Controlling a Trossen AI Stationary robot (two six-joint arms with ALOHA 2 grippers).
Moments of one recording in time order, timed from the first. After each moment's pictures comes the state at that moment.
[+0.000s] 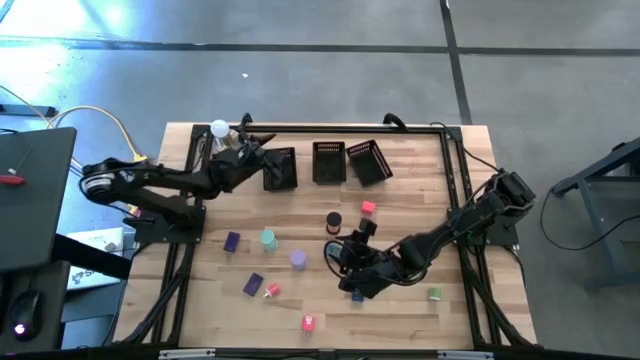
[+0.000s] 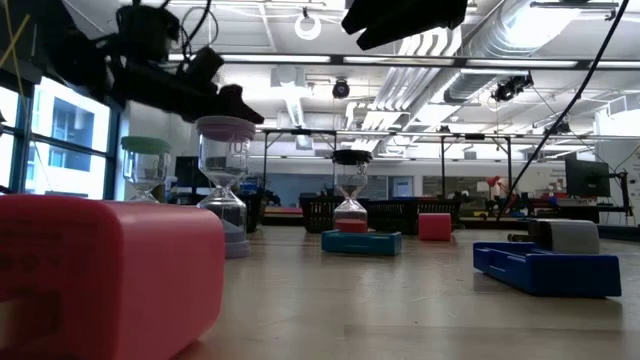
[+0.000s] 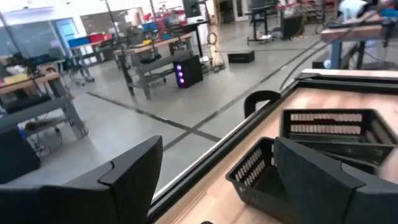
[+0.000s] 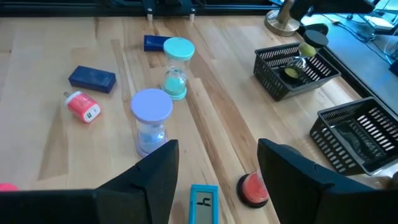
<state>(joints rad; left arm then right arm) 0.38 1.25 0.37 0.90 -0.37 0.16 0.52 1.71 1.28 -0.39 0.78 0.50</state>
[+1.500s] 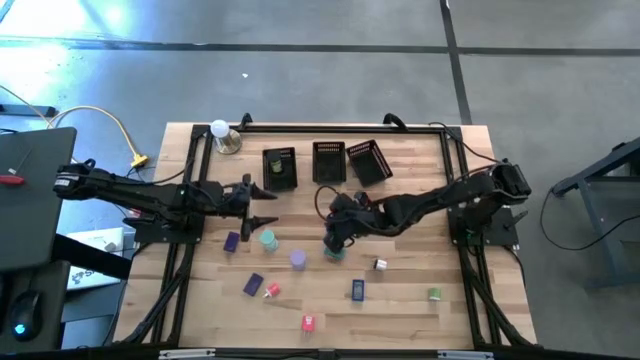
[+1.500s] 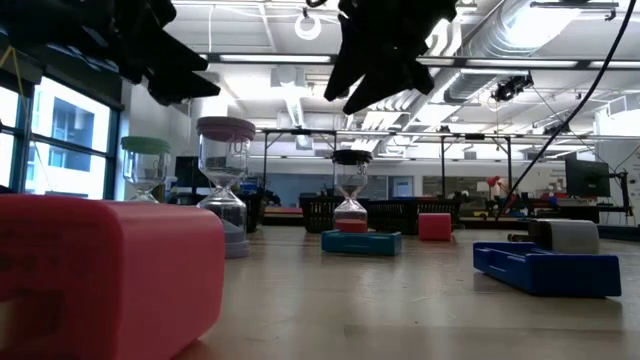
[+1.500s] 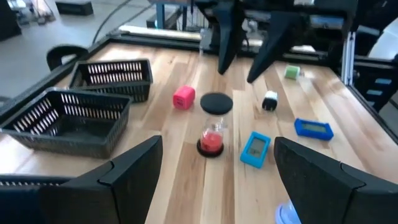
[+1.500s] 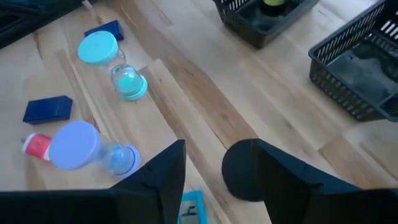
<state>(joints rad) -0.10 0.75 0.37 0.17 -0.17 -0.14 0.21 1.69 1.28 -0.46 0.41 0.72</state>
